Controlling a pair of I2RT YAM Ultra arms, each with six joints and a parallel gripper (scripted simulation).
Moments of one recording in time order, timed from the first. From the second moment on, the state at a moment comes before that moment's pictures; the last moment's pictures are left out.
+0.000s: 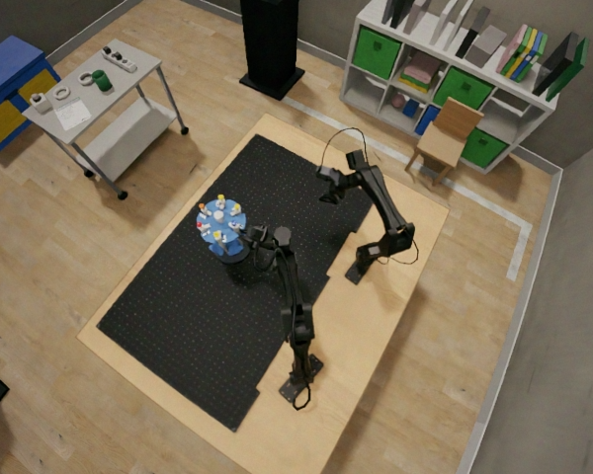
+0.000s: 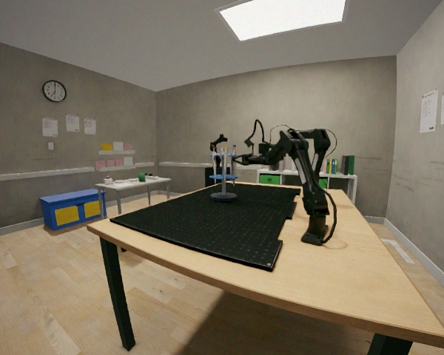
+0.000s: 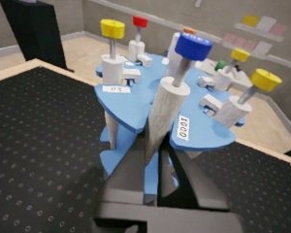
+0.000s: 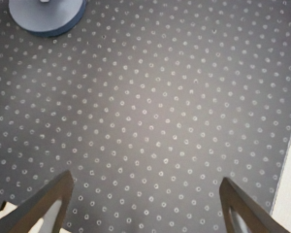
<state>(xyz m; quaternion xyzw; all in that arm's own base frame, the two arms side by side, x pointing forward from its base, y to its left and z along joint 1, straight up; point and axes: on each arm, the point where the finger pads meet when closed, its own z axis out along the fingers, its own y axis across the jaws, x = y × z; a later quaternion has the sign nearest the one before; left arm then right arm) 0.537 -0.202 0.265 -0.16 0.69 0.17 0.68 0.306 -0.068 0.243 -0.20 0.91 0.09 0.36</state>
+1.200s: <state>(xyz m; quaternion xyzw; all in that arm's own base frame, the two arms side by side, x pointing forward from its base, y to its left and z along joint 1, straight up) 0.538 -0.202 0.264 -0.17 0.69 0.17 0.68 0.306 -0.068 0.243 -0.20 0.91 0.09 0.36</state>
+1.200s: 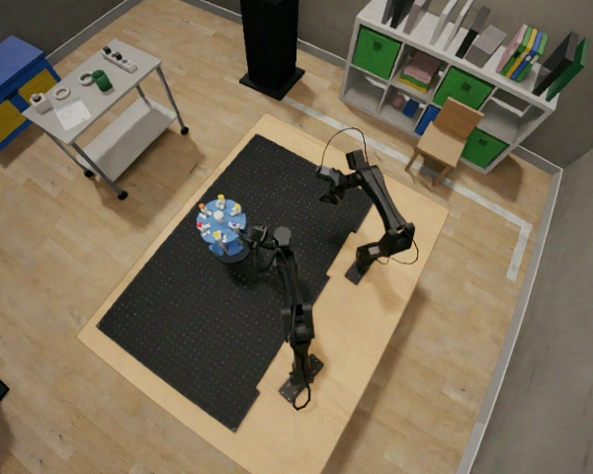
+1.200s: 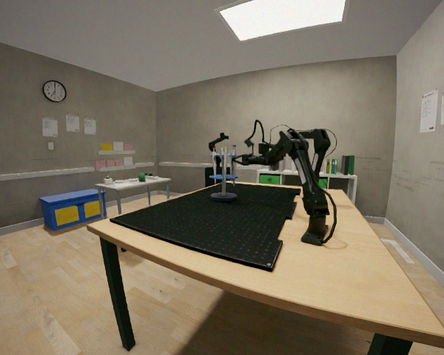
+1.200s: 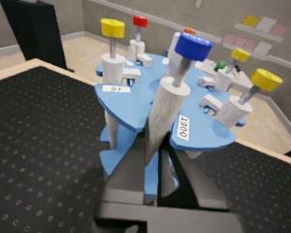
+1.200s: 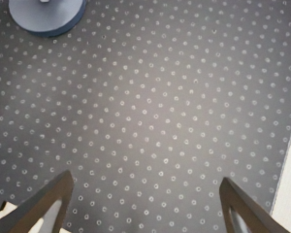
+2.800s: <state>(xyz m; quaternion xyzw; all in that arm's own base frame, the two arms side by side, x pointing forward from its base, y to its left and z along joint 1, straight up) 0.537 -0.201 0.257 -0.17 0.69 0.18 0.68 0.306 -0.068 0.243 -0.20 0.91 0.09 0.36</state>
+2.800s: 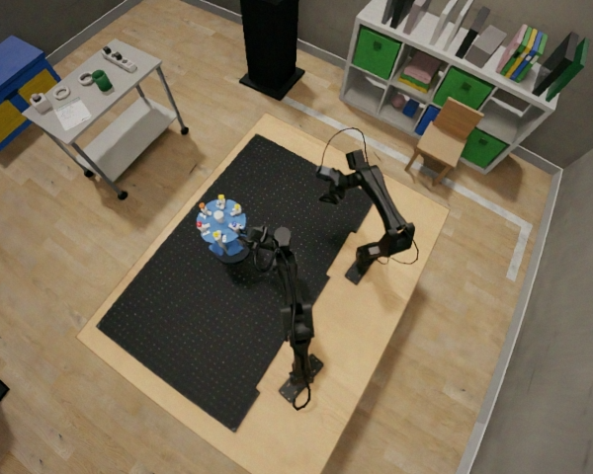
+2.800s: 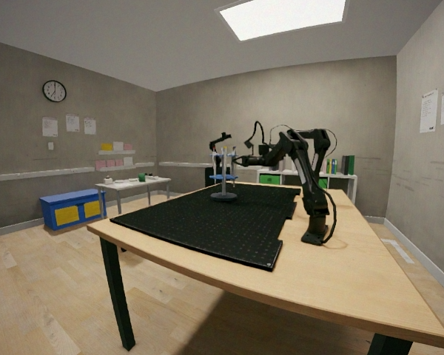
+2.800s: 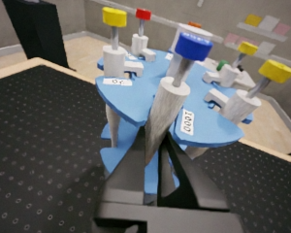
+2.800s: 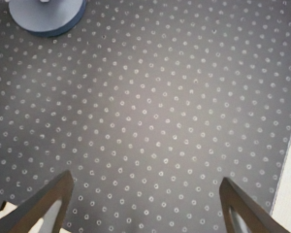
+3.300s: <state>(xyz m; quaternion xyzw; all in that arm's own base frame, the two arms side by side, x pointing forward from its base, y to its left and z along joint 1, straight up) 0.538 -0.201 0.254 -0.17 0.69 0.18 0.68 0.306 -0.068 0.243 -0.20 0.91 0.09 0.36</state>
